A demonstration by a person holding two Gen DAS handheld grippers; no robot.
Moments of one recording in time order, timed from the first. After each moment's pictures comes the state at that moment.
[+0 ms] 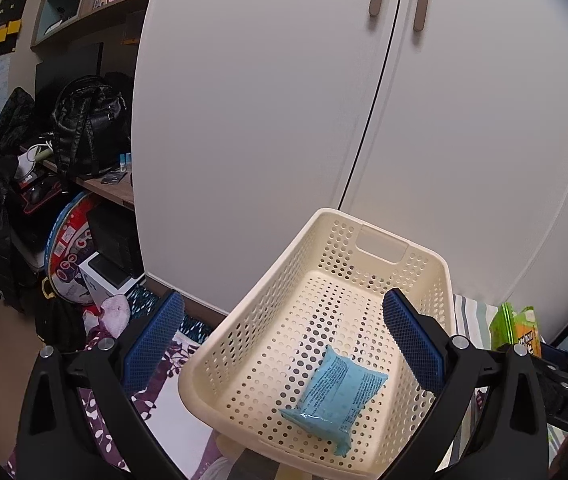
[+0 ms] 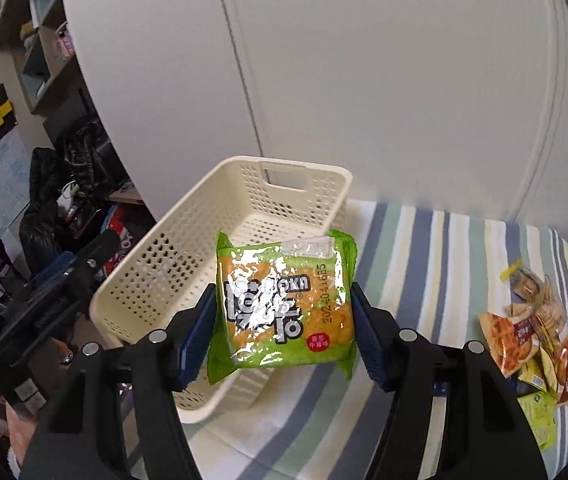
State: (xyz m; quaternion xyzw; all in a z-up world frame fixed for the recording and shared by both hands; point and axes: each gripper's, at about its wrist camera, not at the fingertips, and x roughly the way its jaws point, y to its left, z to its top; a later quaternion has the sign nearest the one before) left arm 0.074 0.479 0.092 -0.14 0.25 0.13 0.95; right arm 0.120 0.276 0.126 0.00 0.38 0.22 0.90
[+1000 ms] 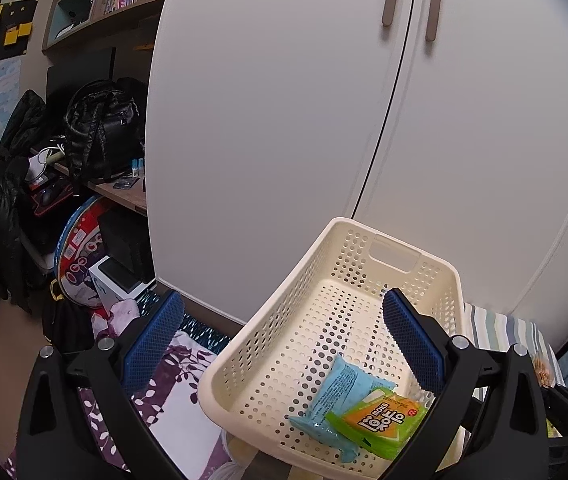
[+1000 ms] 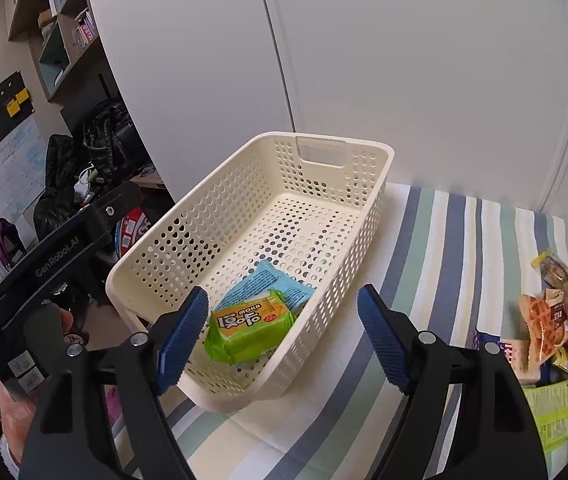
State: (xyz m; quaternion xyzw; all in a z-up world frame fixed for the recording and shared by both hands) left arm 0.070 0.486 0.094 -0.14 0.24 0.14 0.95; right arm 0.108 0.288 0.098 0.01 0.39 0.24 0.89
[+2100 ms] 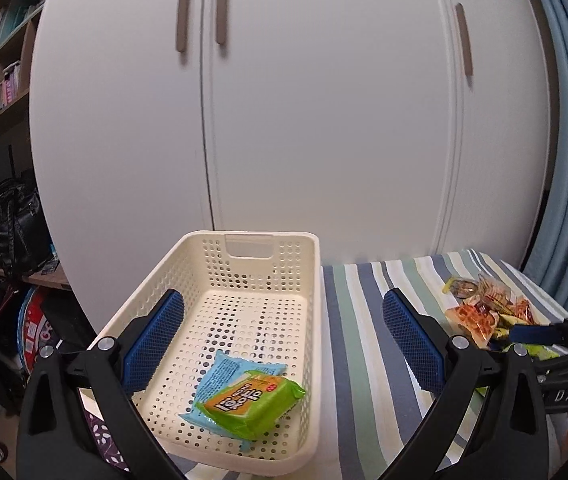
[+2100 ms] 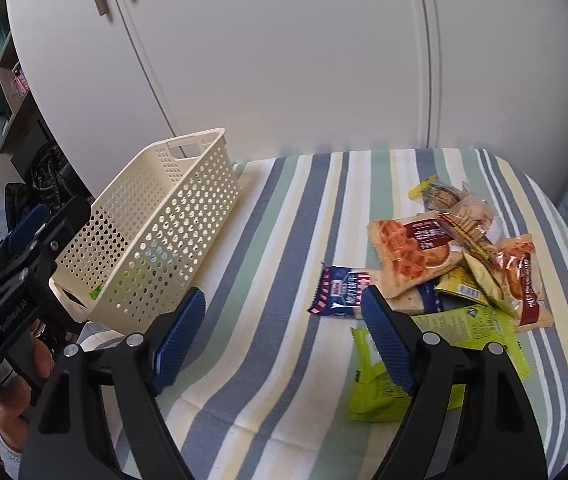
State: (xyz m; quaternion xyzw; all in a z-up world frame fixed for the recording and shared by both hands) left arm 0.052 0.342 0.094 0.02 0.19 -0.01 0.98; right arm 0.084 0.135 0.075 0.07 0.40 0.13 0.90
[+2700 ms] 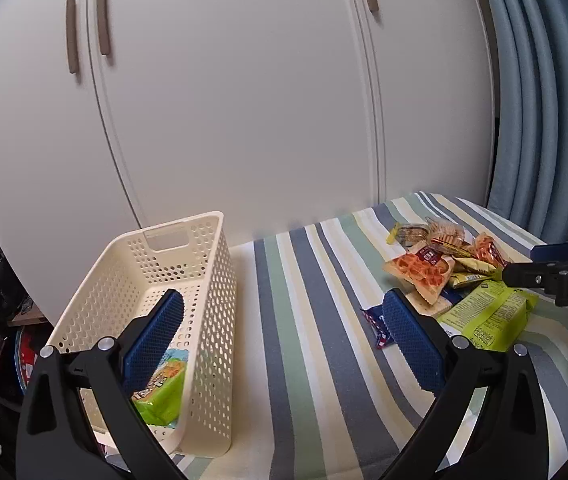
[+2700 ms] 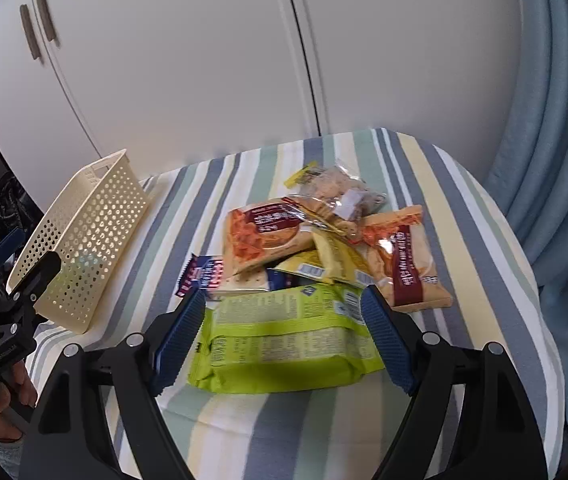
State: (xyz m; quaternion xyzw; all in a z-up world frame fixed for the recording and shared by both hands) left arm 0.049 0.261 0.071 0.11 0.24 -0.09 0.96; right arm 0.069 0.017 0.058 0.09 0.41 0.05 0.91
